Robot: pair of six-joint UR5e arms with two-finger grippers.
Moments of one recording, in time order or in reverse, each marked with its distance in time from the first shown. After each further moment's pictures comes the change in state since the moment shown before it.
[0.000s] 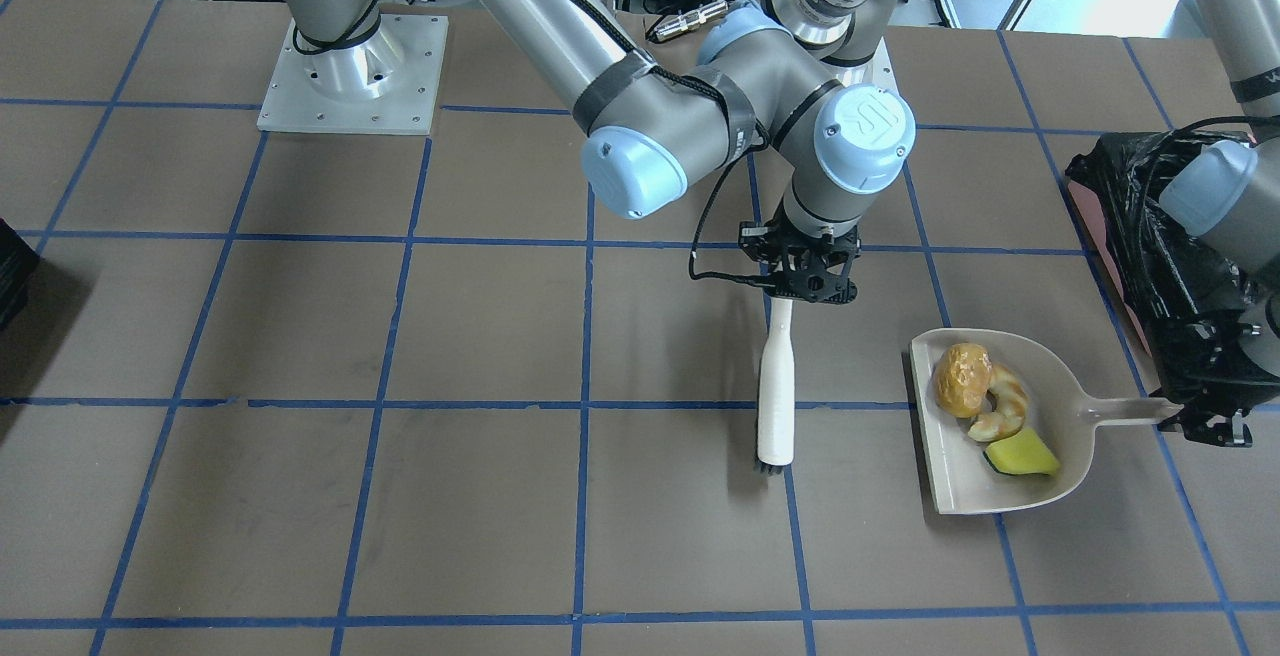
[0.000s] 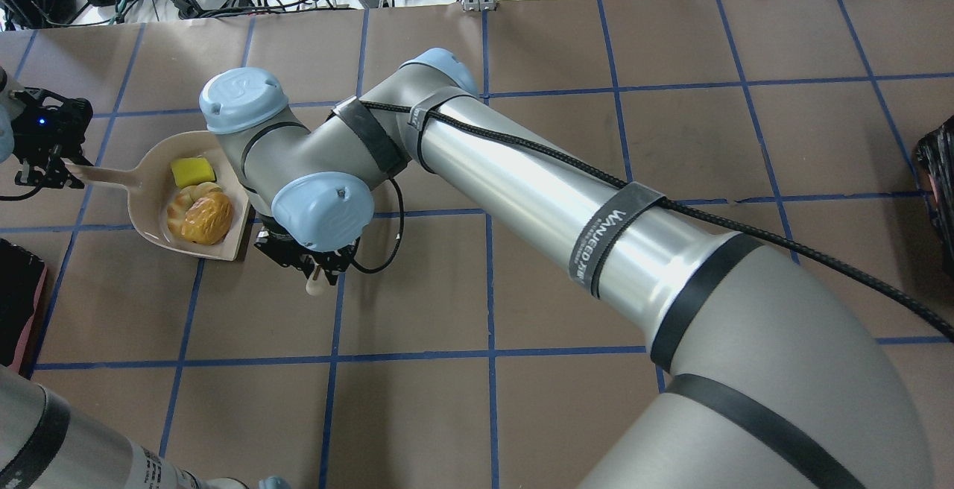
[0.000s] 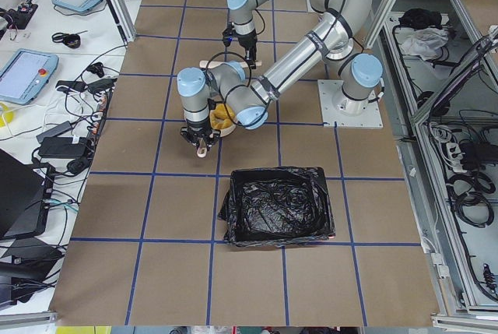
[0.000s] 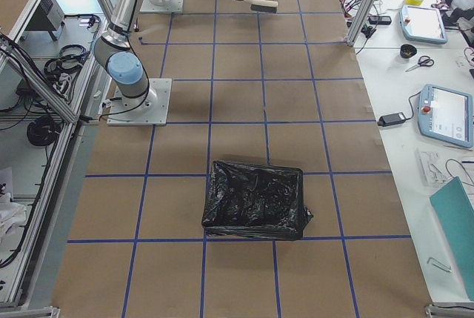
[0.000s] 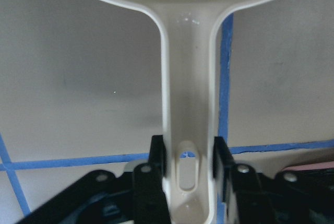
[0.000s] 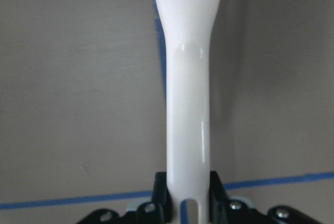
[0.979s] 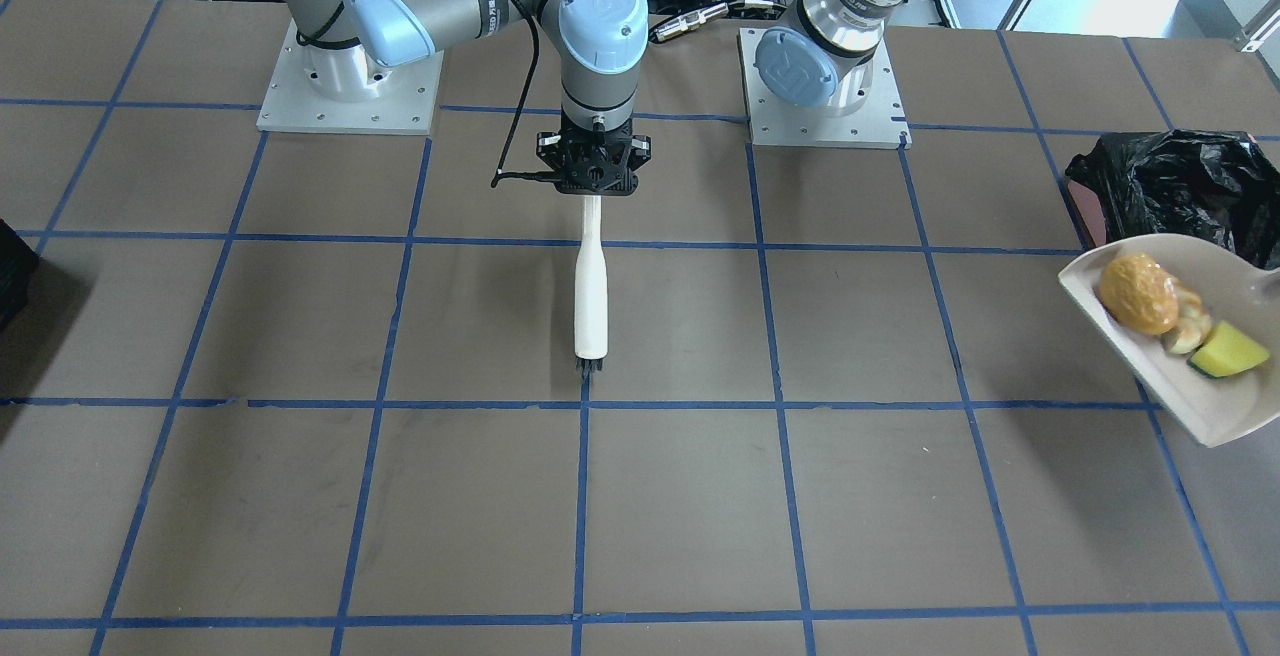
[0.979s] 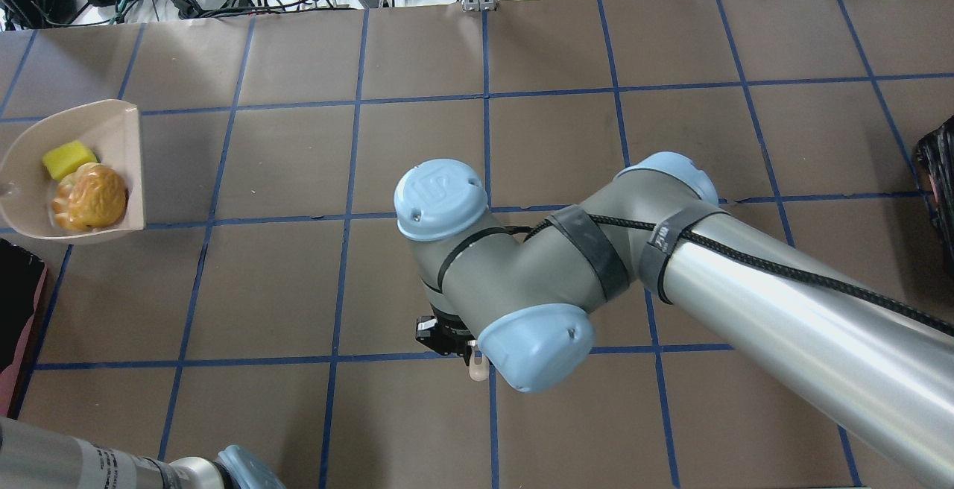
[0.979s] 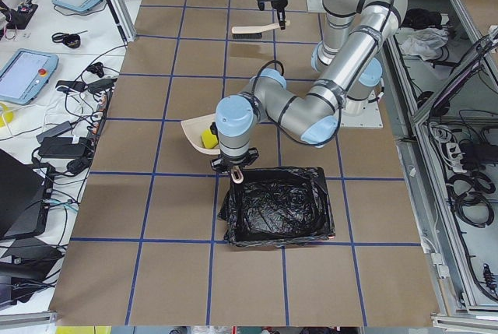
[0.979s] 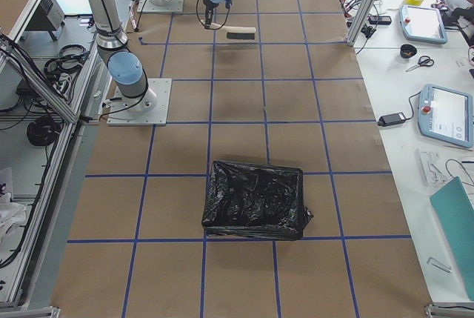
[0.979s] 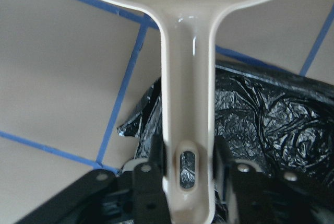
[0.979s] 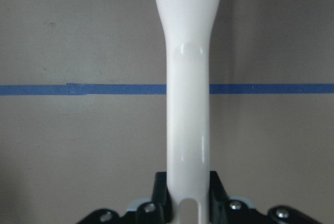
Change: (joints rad) left arm 0.401 0.126 0.150 -0.315 -0.119 -0.045; right arm -0.136 -0.493 0.737 -0.223 -0.076 -0.263
